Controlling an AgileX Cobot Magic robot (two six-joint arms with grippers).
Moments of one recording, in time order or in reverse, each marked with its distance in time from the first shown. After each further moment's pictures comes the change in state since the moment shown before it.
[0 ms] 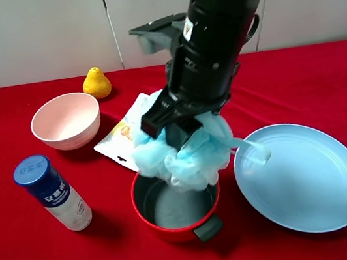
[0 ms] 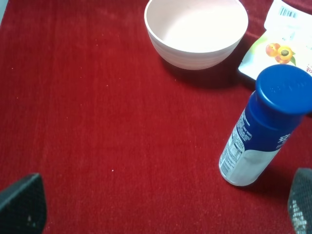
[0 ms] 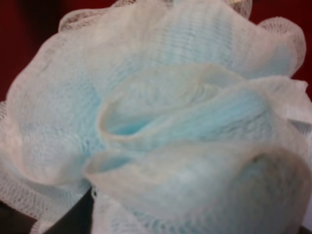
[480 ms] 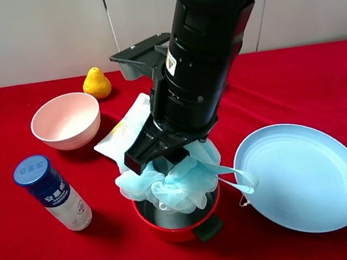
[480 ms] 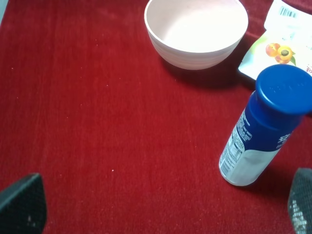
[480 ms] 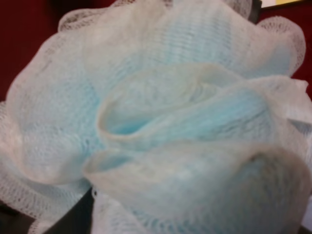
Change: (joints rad) left arm 0.000 0.000 0.000 0.000 0.000 0.000; right arm 0.085 0.000 0.063 -0.033 -0.094 0.059
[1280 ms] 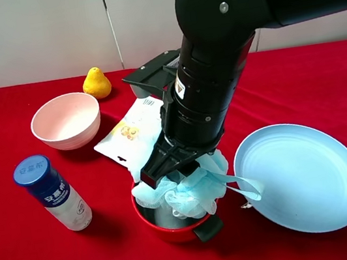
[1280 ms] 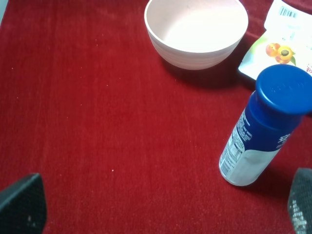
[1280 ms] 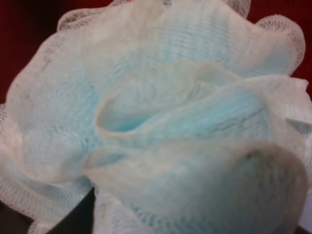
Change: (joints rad) left arm 0.000 0.000 0.000 0.000 0.000 0.000; right arm 0.000 0.016 0.070 -0.039 -0.059 0.001
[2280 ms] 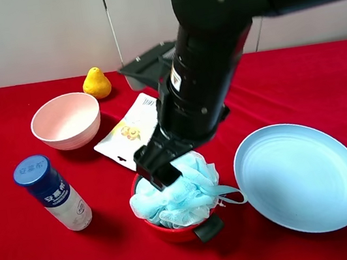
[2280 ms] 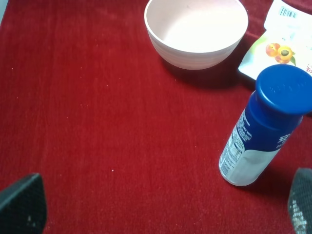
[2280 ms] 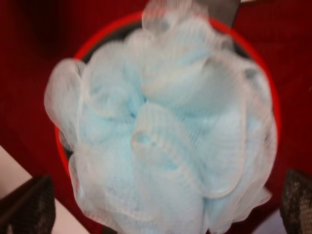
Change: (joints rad) left arm 0.000 0.000 0.000 0.000 0.000 0.000; right arm 0.000 0.000 -0.050 -0.026 0.023 0.000
